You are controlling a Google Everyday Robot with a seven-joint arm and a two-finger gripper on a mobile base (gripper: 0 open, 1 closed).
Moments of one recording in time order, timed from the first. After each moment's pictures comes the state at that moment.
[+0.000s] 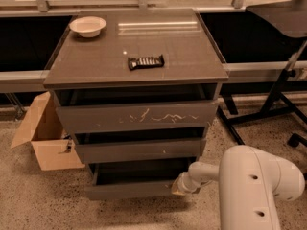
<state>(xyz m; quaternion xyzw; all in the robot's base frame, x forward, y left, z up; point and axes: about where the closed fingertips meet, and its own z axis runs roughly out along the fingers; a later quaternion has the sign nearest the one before) 0.572 -0.127 0.188 -0.65 0.73 0.11 0.19</state>
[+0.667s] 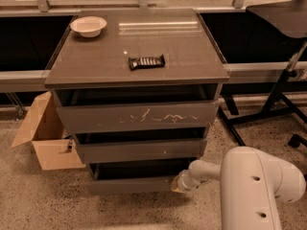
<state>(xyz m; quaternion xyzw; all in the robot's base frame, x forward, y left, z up) 0.584 -0.129 0.192 -0.66 0.72 0.10 0.20</state>
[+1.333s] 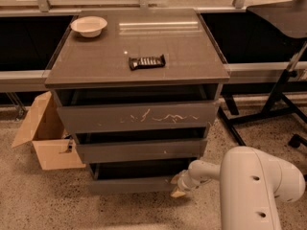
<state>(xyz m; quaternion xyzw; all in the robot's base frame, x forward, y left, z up) 0.583 -0.128 0.192 -0.66 0.72 0.10 0.20</state>
